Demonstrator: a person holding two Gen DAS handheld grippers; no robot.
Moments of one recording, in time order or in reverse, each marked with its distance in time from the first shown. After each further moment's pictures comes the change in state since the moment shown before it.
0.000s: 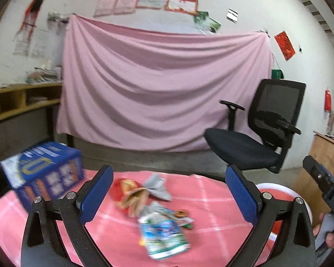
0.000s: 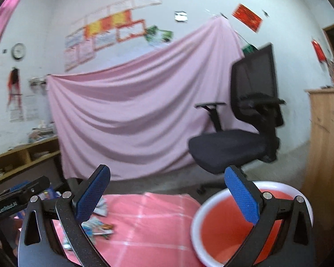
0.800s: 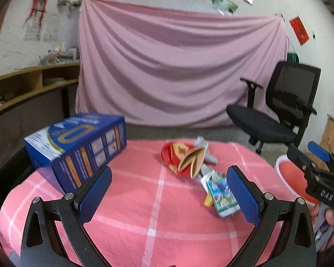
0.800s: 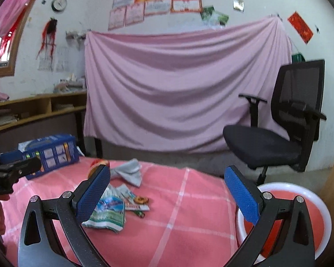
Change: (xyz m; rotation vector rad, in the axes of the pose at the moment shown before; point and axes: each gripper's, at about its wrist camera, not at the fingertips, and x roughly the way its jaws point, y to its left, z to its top) left arm -0.008 0.070 -0.050 0.007 0.185 0.060; right arm 0.043 0.079 -0.051 -0.218 0.221 0.103
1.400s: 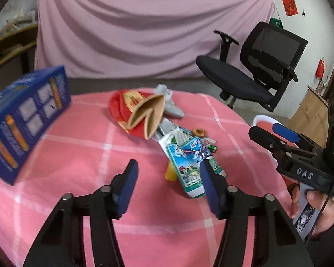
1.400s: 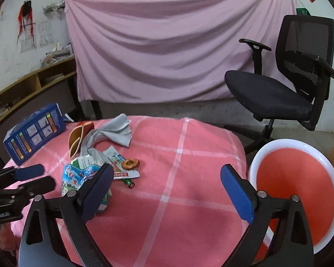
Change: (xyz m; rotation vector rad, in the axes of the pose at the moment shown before) left arm 0.061 -0.027 0.000 0.016 0.335 -0.232; right arm 0.048 -0.019 -0.019 0.071 0.310 0.038
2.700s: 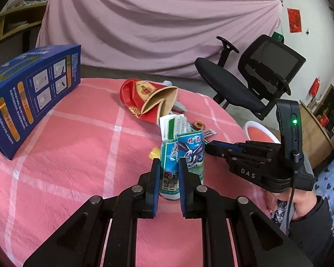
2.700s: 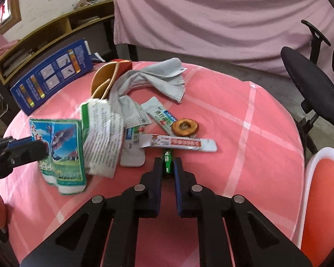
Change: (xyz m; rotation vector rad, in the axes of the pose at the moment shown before) left arm -0.044 0.028 -0.008 -0.093 -0.010 -0.080; right arm 0.053 0.041 -0.013 -0.213 0.316 0.207
